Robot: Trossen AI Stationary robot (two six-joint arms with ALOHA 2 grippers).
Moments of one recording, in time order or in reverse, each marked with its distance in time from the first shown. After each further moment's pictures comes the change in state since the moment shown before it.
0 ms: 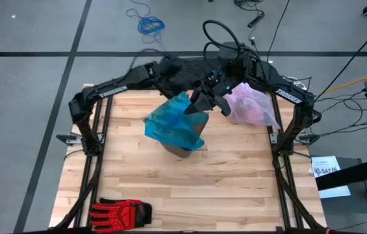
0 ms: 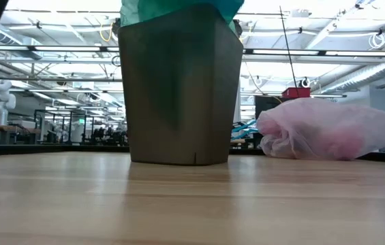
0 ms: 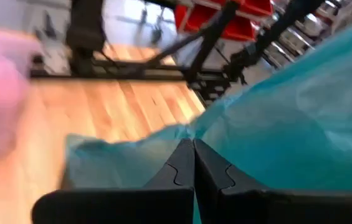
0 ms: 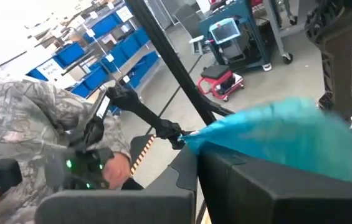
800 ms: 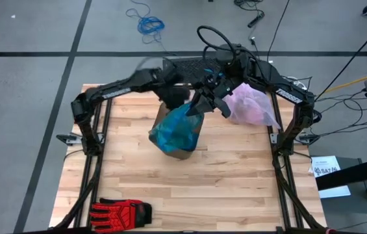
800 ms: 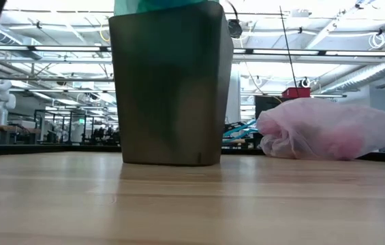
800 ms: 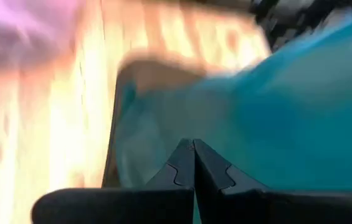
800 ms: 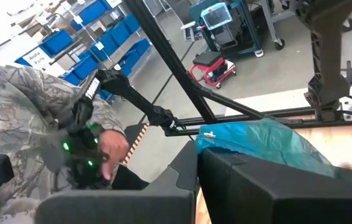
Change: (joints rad) left arm -0.014 0.008 -0.012 -0.246 -0.317 0.077; right arm -0.007 0.000 0.001 -0.098 0.013 -0.063
